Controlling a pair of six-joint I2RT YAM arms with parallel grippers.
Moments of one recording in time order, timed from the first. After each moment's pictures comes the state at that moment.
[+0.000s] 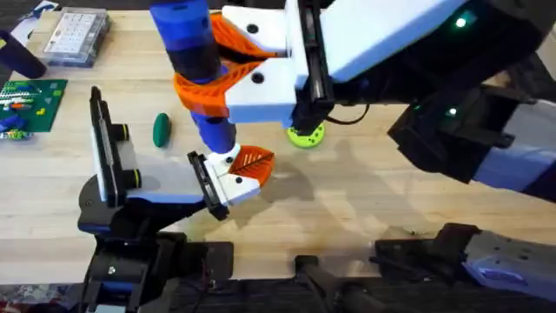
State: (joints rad) left arm -0.07 0.00 0.01 -0.09 1.03 -0.04; right arm 0.79 1.26 0.83 0.68 -0.82 0.07
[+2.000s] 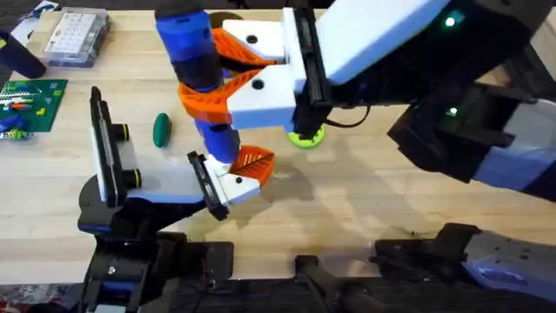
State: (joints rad) left arm -0.07 0.00 0.01 -0.10 1.03 -0.04; right arm 0.79 1.26 0.83 0.63 -0.84 0.09
